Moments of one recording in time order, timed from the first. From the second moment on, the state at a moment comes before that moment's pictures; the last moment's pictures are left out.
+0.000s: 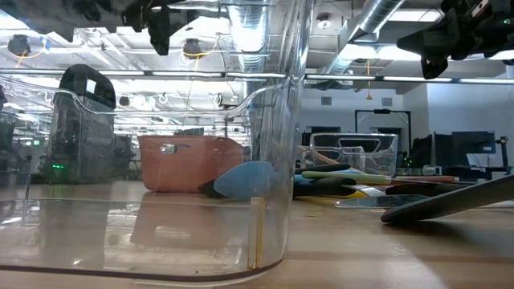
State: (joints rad) left arm 0.05 0.87 0.41 0.54 0.05 -0.15; right arm -0.14 0.20 0.29 -0.13 0.00 0.07
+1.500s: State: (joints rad) left arm 0.05 0.87 0.41 0.56 0.05 -0.15; right arm -0.14 0.20 0.29 -0.14 0.00 0.07
